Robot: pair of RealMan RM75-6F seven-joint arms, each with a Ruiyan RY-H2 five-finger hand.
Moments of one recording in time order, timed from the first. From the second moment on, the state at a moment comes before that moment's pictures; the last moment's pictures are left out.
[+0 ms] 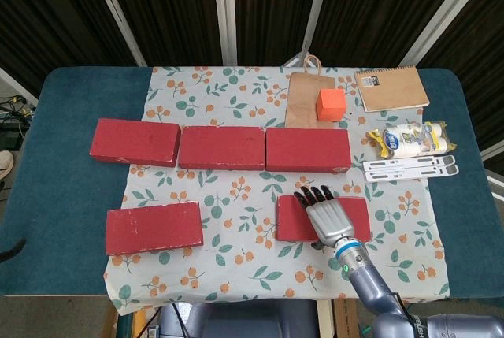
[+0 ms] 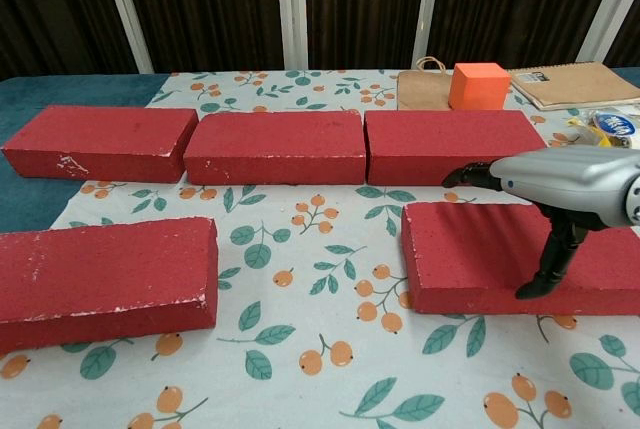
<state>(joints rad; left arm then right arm) 0.01 -1.08 -0.07 -1.73 1.43 1.60 0.24 0.67 -1.39 0.11 -1.98 -0.73 1.08 -0.87</state>
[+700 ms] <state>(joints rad) 0.00 -1.11 -0.07 -1.73 1.42 1.59 0.30 0.74 -1.40 0.08 -1.90 -0.65 1.06 -0.86</state>
